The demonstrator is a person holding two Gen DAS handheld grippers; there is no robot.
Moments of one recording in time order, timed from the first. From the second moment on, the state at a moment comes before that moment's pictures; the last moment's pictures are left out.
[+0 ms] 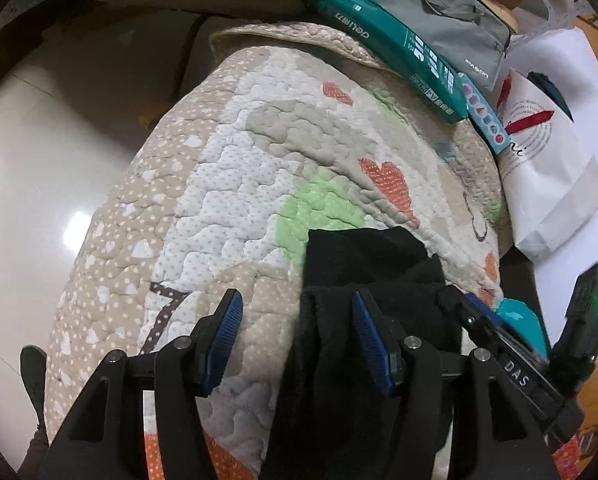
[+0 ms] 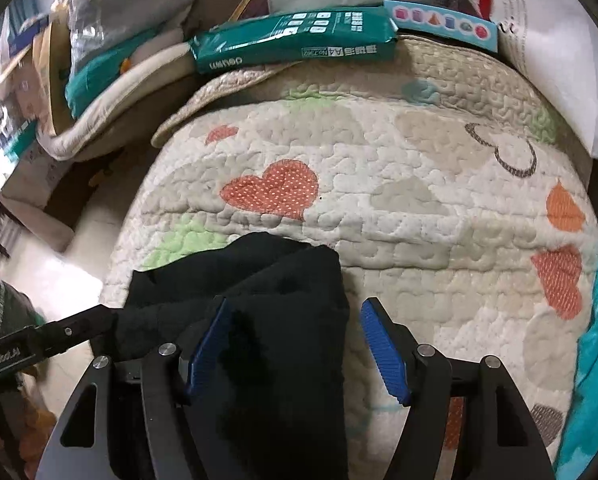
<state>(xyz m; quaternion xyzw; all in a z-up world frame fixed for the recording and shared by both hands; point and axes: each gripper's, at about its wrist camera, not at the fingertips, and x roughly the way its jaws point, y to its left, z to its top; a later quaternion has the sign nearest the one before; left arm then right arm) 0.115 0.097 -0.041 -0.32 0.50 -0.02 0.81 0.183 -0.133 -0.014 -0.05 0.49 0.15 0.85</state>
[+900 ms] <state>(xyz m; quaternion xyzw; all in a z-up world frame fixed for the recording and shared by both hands) 0.142 0.106 -0.057 -0.31 0.48 0.02 0.82 0.214 -0.109 -0.013 -0.09 0.50 0.14 0.85</state>
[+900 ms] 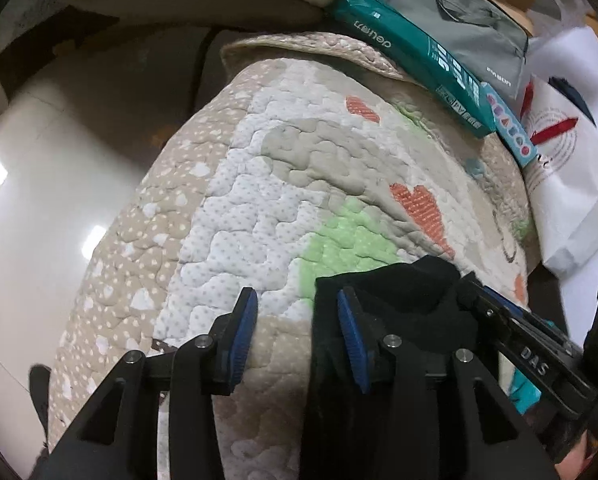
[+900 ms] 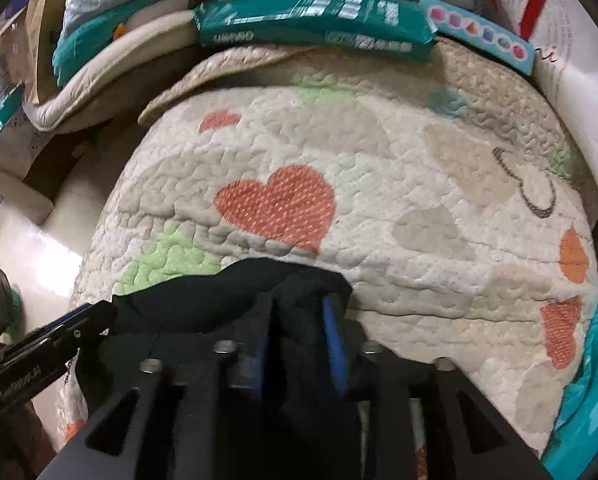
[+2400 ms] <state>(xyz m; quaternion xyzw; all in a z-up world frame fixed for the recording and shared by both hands) 0.083 0.192 -0.012 -0.43 0.45 0.06 0.78 0.152 -0.013 0.028 -0.09 0.49 0.24 0.84</state>
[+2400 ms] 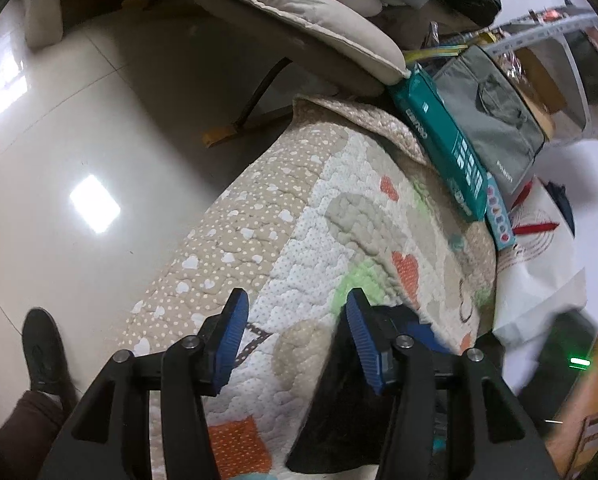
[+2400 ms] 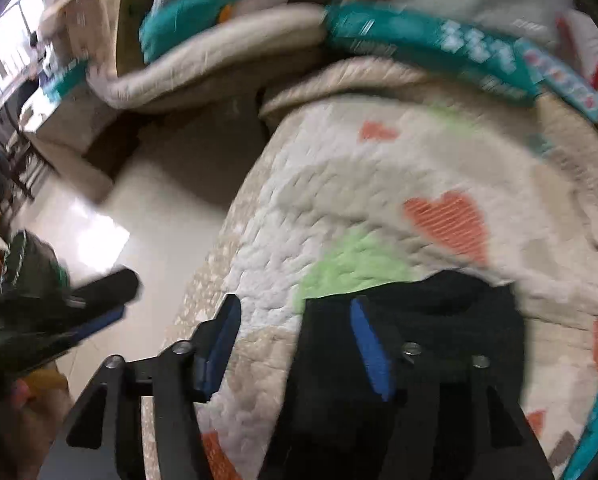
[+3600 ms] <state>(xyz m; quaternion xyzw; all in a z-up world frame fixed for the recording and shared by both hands) -0.134 -0.030 0.050 -0.08 0.40 0.09 0.91 -0.071 -0.236 0.024 0.01 0.41 0.14 0.90</state>
